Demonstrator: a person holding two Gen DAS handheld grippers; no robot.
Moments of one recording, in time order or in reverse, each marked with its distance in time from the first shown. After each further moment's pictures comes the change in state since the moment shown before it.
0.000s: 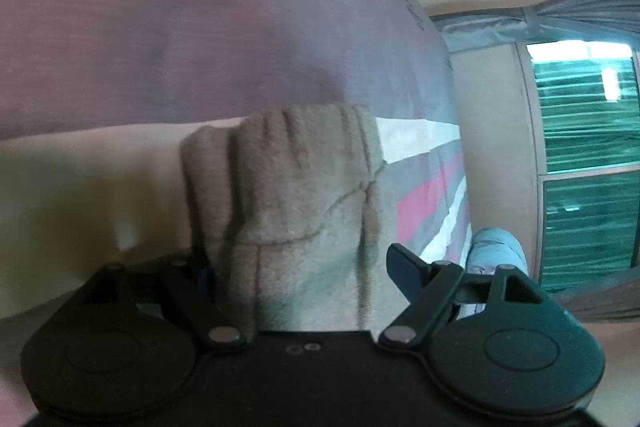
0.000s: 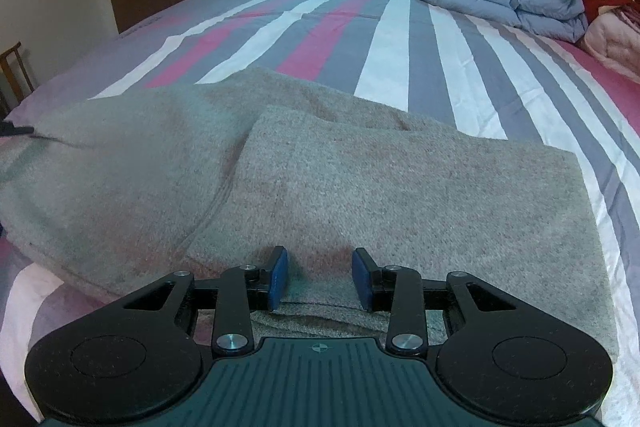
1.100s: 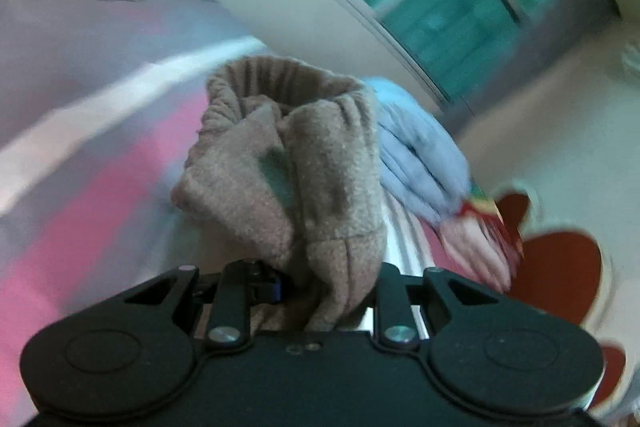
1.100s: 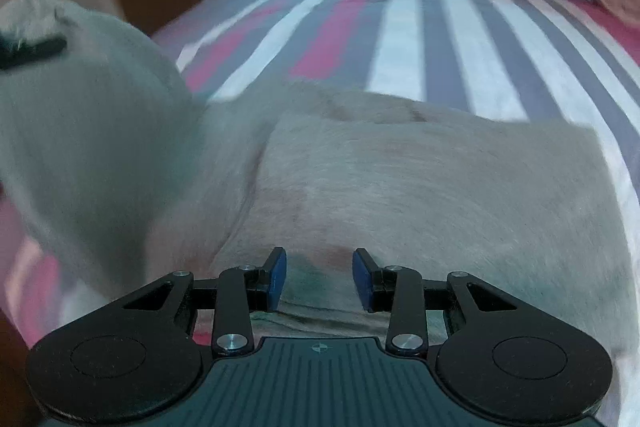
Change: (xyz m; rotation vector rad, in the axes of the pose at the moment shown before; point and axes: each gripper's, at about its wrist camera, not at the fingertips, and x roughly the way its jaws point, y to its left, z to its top) left arm -0.027 -0.180 -0.151 0.775 0.149 -0.246; right arm -0.014 -0.027 0.015 0.178 0.055 0.144
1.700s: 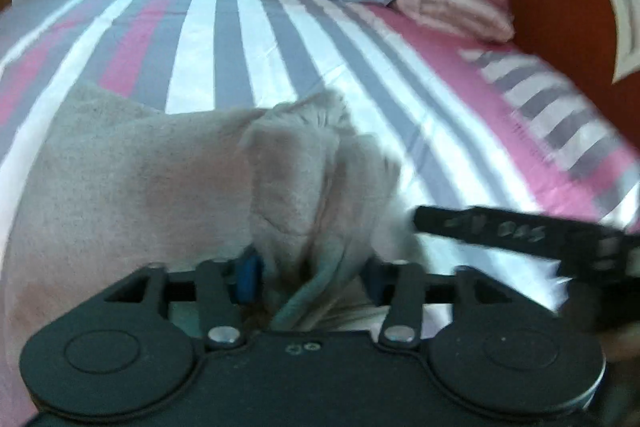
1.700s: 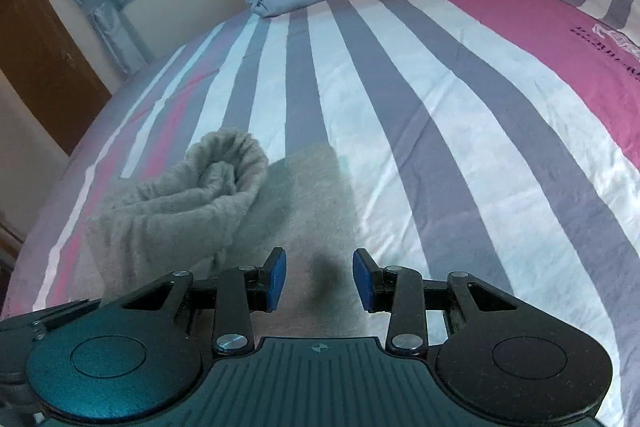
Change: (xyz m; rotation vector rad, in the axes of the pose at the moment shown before) left arm 0.118 -0.141 -0.143 0.515 0.390 0.104; right arm -0.090 -0.163 0.017 0.304 -0.109 -0.096
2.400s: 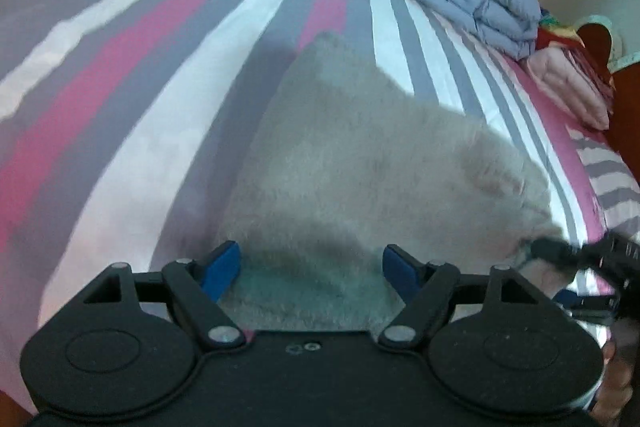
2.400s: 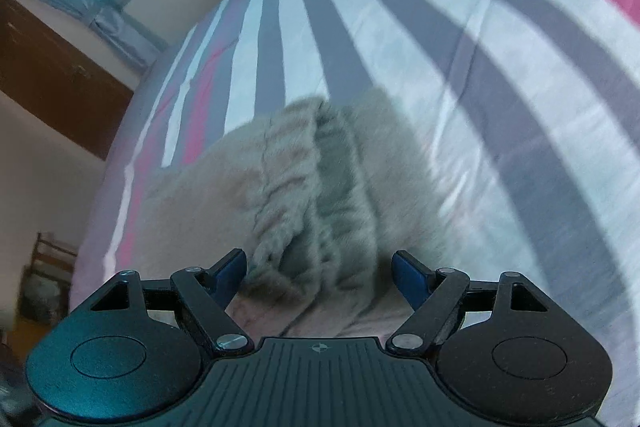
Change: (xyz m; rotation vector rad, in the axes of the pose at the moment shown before) left arm -0.036 0.119 -0.060 -0.323 0.012 0.179; right arm 0.025 0.016 0.000 0.191 0.182 0.138
